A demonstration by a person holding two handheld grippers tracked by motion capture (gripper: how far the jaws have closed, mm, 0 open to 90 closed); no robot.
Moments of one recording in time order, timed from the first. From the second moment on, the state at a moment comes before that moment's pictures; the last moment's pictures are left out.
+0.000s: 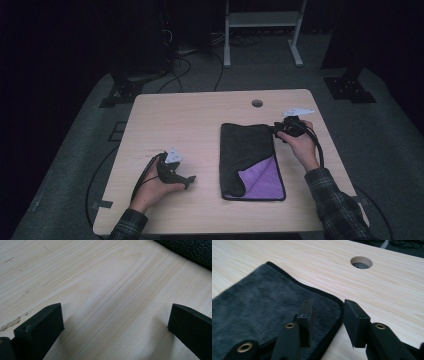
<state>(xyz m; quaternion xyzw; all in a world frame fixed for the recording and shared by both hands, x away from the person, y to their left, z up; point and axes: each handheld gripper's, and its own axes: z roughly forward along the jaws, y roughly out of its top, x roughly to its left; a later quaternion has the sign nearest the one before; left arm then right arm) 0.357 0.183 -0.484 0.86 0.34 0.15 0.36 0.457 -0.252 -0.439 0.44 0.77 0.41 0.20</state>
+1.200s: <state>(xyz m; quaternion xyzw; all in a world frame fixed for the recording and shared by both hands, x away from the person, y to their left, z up) 0.357 0.183 -0.484 0.86 0.34 0.15 0.36 0.355 -0.168 -0.450 0.28 0.84 0.45 0.08</state>
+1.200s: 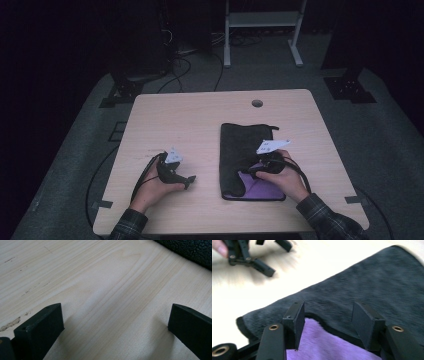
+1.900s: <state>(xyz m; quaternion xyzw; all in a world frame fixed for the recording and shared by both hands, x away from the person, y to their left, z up) 0.357 0.183 -0.484 0.86 0.34 0.15 0.36 0.346 -0.145 -0.473 0.25 0.88 0.41 0.08</state>
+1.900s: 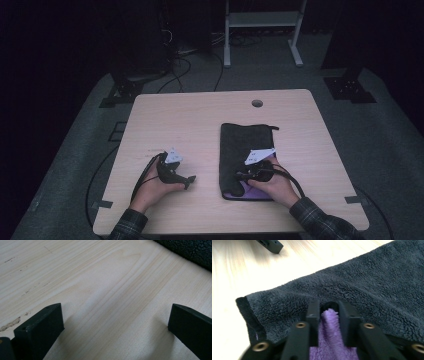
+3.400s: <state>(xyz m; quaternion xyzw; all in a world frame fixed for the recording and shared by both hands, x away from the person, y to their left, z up) 0.357 0.182 -0.484 0.86 0.34 0.15 0.36 0.286 -0.268 -0.458 0.33 0.85 0.41 0.07</state>
